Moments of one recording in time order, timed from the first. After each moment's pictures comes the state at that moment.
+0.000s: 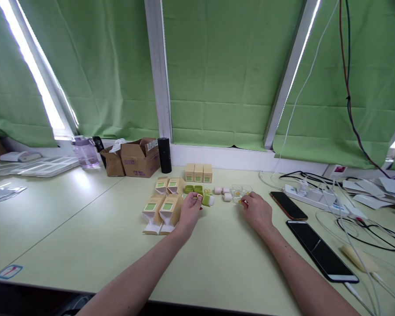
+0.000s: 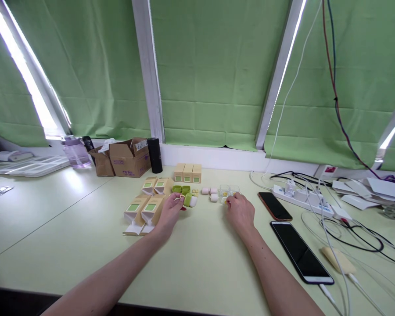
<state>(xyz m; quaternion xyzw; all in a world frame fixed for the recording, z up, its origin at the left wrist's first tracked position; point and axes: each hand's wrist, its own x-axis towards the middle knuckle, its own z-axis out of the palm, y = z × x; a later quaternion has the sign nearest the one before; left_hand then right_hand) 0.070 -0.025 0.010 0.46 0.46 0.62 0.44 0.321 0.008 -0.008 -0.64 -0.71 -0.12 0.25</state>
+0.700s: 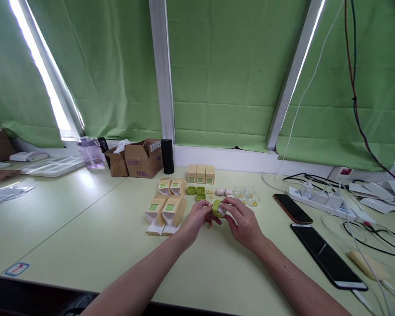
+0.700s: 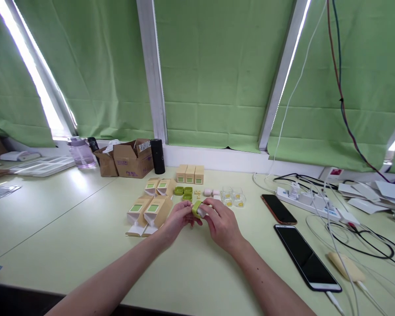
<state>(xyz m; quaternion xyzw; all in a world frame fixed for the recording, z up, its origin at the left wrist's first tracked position) 0.079 -0.046 0.017 0.46 0.38 0.52 0.60 0.274 -0.033 0.002 -0.27 -0.84 -0.03 0.47</state>
